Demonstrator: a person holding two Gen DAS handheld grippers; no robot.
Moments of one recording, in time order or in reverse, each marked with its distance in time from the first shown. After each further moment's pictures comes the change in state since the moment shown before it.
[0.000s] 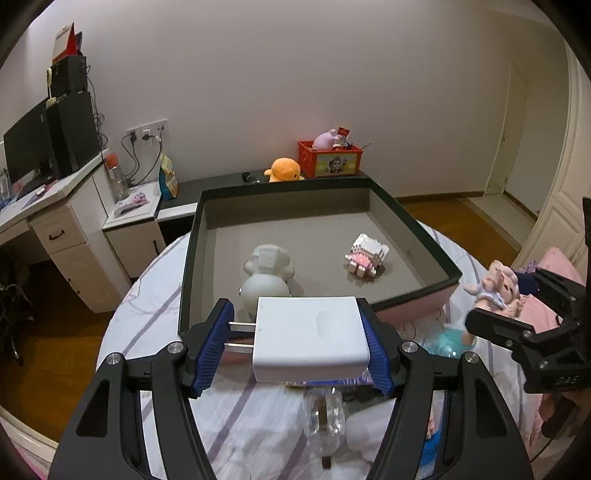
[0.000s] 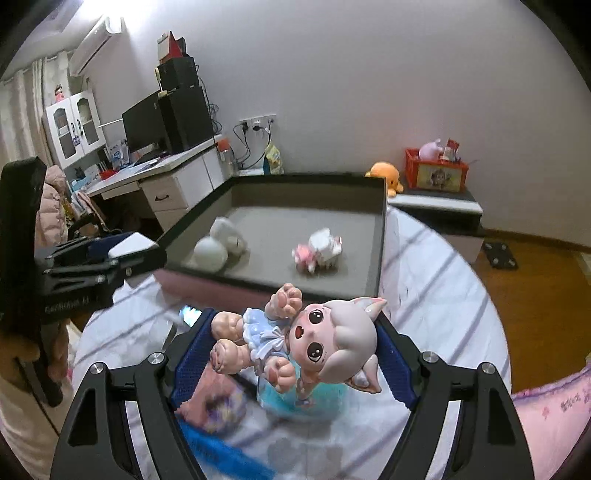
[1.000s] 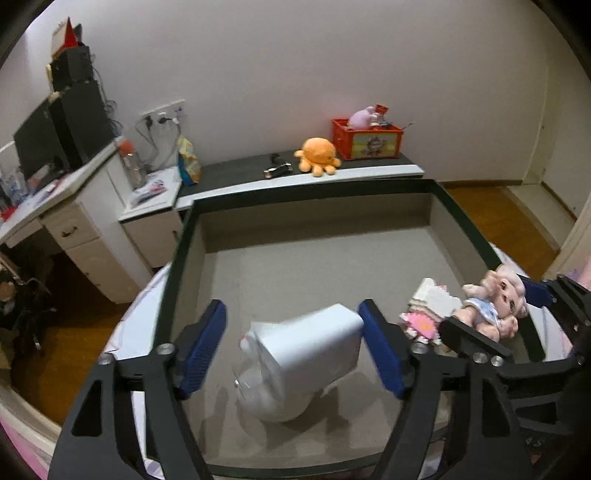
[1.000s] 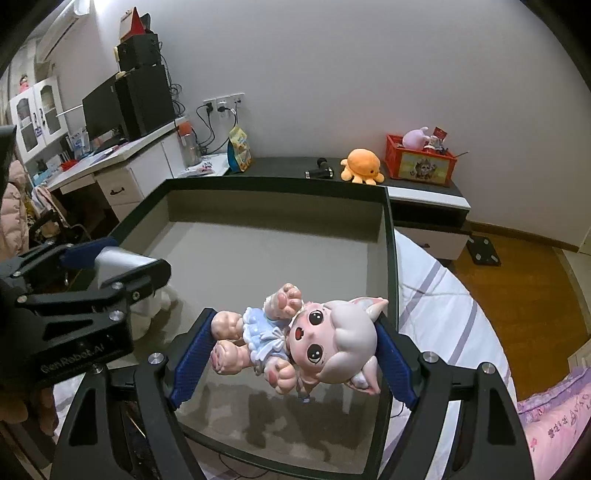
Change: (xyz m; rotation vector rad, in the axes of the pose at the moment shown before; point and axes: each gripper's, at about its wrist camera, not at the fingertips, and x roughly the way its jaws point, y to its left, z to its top) left arm 0.105 -0.004 0.056 -0.018 0.099 0.166; right arm 0.099 -0.021 0.048 0.023 0.093 -0.122
